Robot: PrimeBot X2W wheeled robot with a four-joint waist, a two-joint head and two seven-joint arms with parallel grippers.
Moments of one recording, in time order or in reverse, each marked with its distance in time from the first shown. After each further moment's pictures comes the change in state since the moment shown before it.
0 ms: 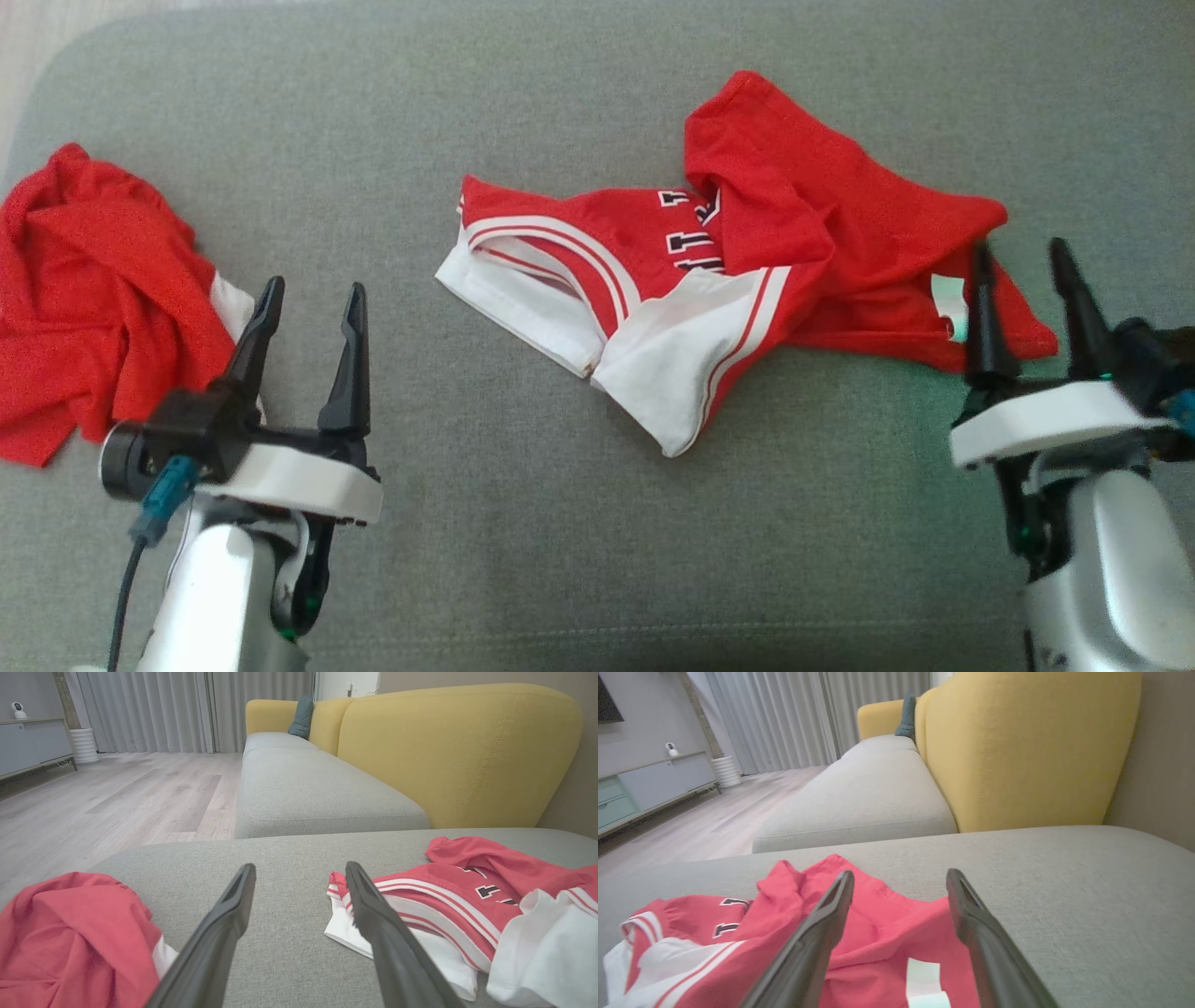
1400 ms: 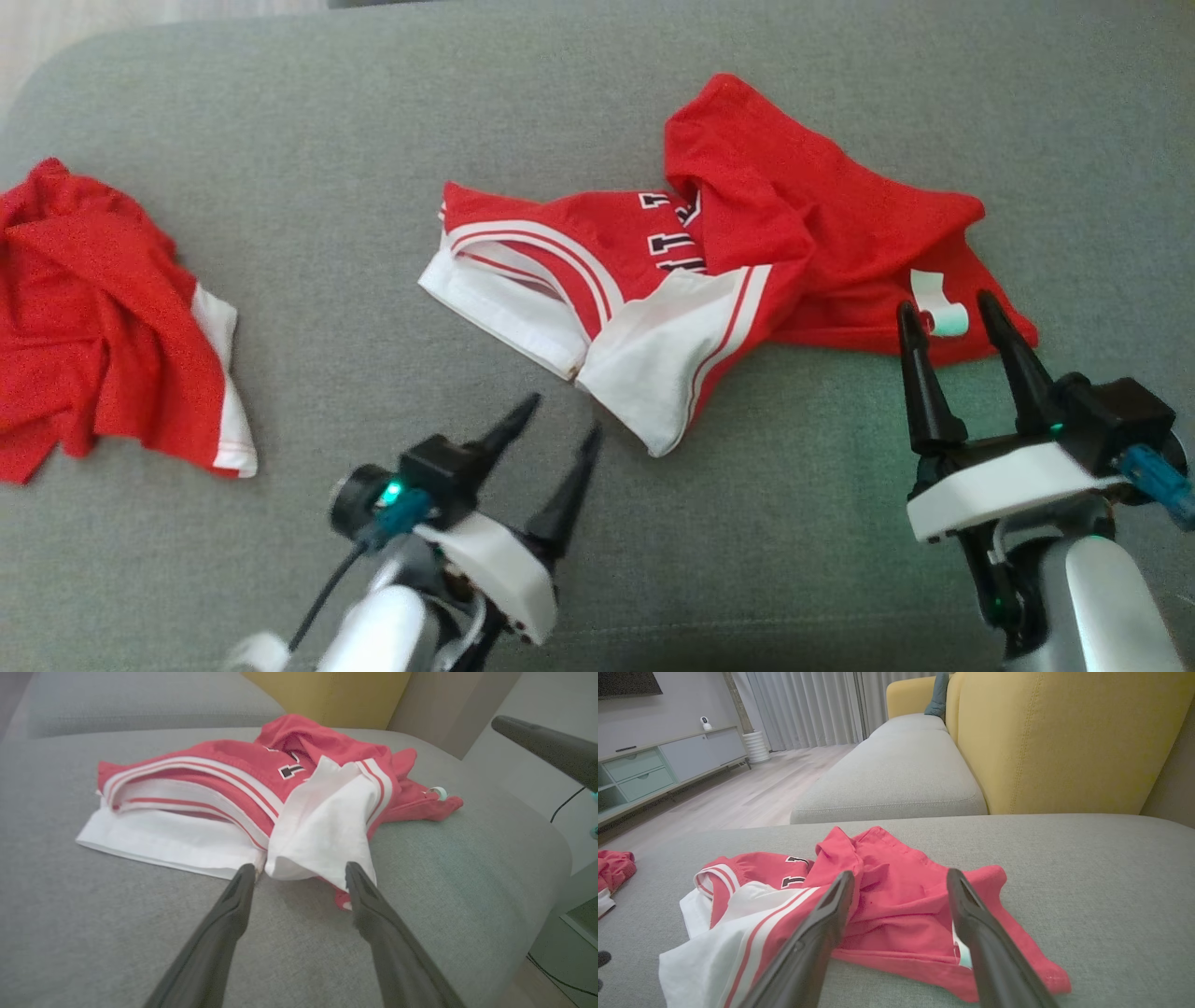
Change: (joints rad) left arm 0.049 -0.030 -0.349 0.013 -0.080 -0.062 0.181; right arm 0.175 0.000 0.132 -0.241 -0.002 0.000 0.107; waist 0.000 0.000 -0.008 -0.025
